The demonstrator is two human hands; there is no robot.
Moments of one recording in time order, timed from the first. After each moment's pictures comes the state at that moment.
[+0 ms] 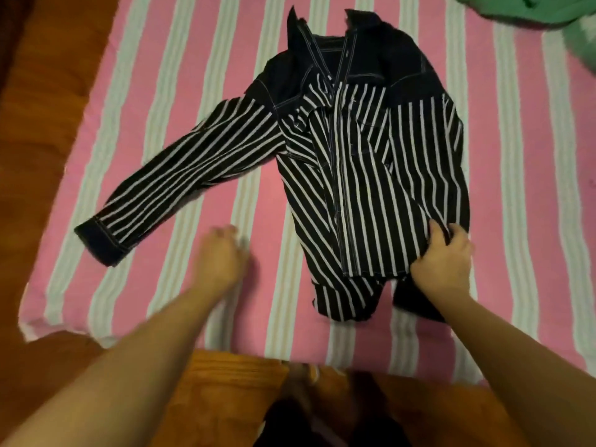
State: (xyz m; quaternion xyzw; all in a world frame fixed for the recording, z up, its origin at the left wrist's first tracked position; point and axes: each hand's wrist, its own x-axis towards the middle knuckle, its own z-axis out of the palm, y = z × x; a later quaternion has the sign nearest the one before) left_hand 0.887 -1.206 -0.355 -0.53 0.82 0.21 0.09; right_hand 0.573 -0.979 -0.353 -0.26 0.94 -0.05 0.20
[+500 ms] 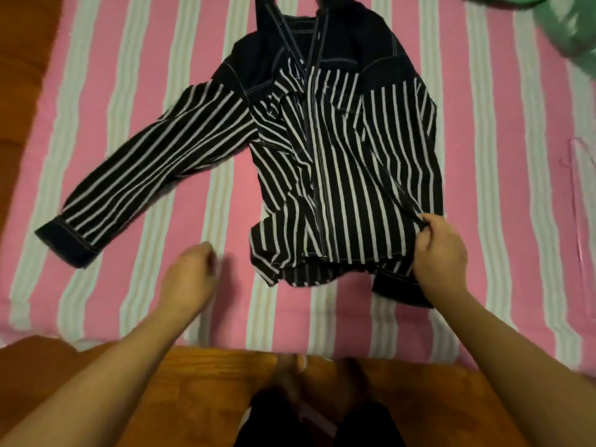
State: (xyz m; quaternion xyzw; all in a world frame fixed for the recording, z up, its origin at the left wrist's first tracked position) left_hand 0.902 -1.171 -0.341 -0.54 0.79 0.27 0.10; right_hand 0.562 -0.960 -0.325 -0.27 0.93 -0.22 0.14
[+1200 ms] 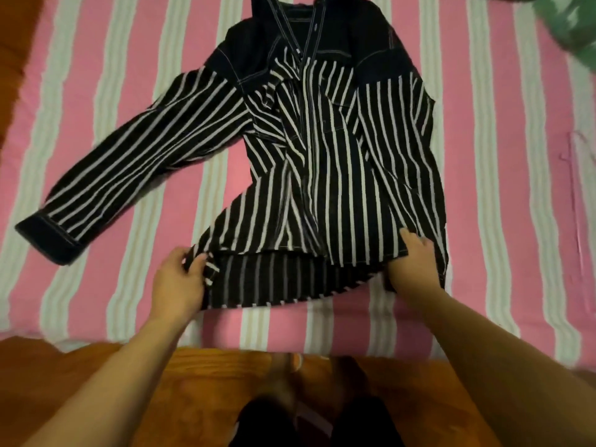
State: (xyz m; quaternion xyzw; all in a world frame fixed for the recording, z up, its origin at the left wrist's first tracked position) left_hand 0.907 -1.153 -0.358 -0.67 0.61 0.41 -0.07; right_hand 0.580 -0.947 -0.373 -0.31 0.91 -0.02 0.26
